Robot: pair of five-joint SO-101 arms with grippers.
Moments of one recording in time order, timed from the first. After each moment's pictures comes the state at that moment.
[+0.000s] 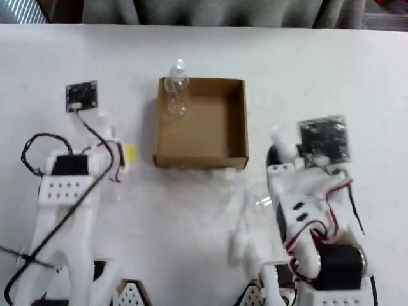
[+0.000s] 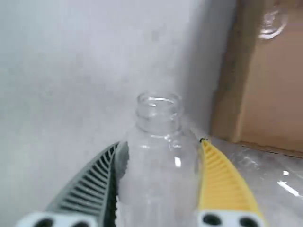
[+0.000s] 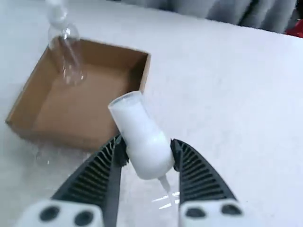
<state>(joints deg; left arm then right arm) -5.4 -36.8 47.0 57.5 11.5 -3.7 -72.6 37.1 73.1 9.3</state>
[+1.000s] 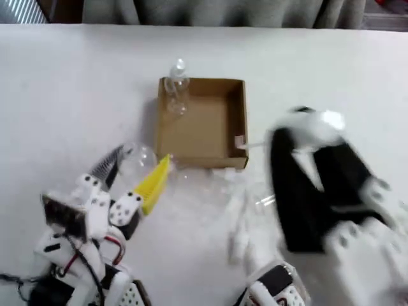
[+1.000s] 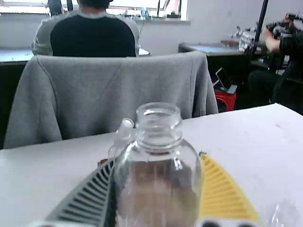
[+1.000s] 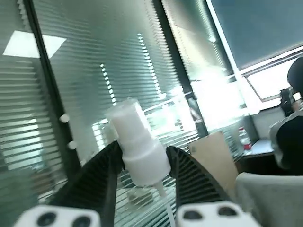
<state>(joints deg) 17.7 -102.9 63.6 56.0 3.2 -39.6 -67.4 2.2 49.9 -20.3</state>
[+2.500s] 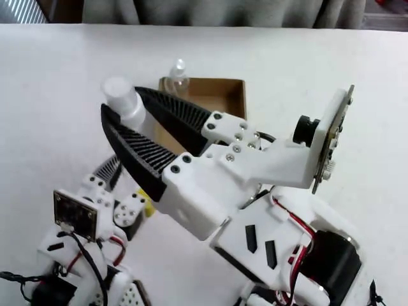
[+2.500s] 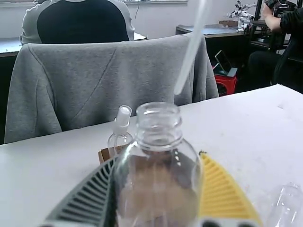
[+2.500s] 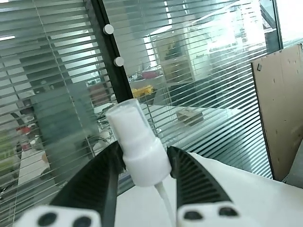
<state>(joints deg) 18.1 -104.7 65.2 56.9 0.8 -56.9 -45.9 -4.0 48.1 -17.2</state>
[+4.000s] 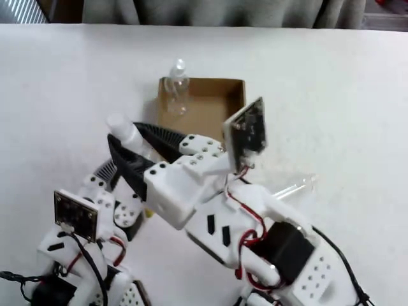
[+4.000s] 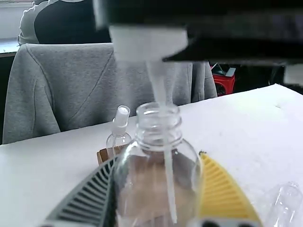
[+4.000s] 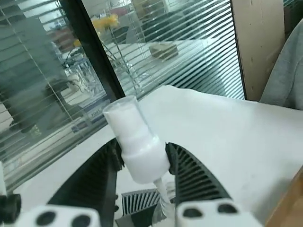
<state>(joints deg) 18.3 -104.7 65.2 56.9 0.8 -55.6 -53.8 25.5 42.5 -19.5</state>
